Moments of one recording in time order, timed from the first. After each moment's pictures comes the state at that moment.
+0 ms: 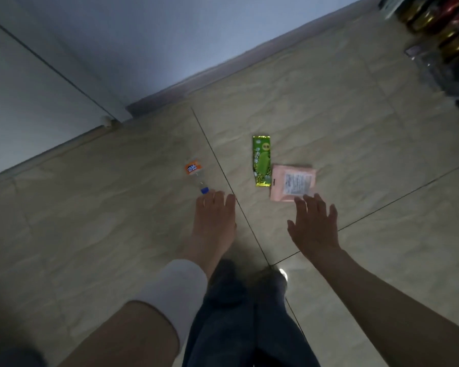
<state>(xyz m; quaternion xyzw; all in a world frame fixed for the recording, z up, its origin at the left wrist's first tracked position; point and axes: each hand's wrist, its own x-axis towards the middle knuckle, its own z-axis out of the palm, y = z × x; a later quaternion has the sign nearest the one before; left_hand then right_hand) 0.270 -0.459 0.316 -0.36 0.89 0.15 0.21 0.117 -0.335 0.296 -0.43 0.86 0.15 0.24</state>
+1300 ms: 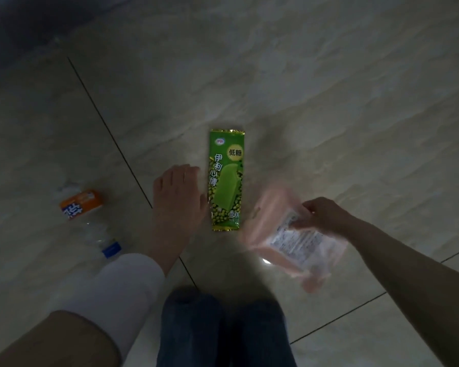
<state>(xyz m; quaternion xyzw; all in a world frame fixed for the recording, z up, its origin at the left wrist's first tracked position) 0.085 -0.566 -0.040 -0.44 0.87 0.17 0.15 -0.133 -0.408 -0.056 -0.26 0.77 0.02 0.59</state>
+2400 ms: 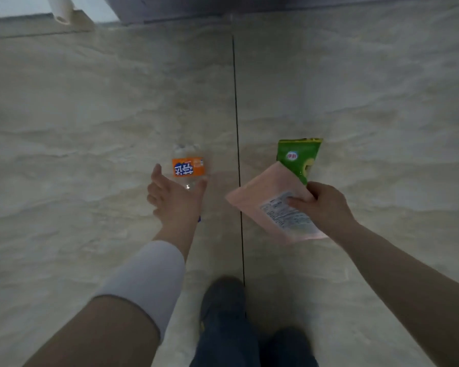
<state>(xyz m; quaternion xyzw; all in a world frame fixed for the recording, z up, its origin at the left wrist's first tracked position) 0.231 -0.607 -0.051 -0.87 0.35 0.33 -0.07 0.005 -0.560 -0.046 -0.38 0.78 -0.05 0.49</state>
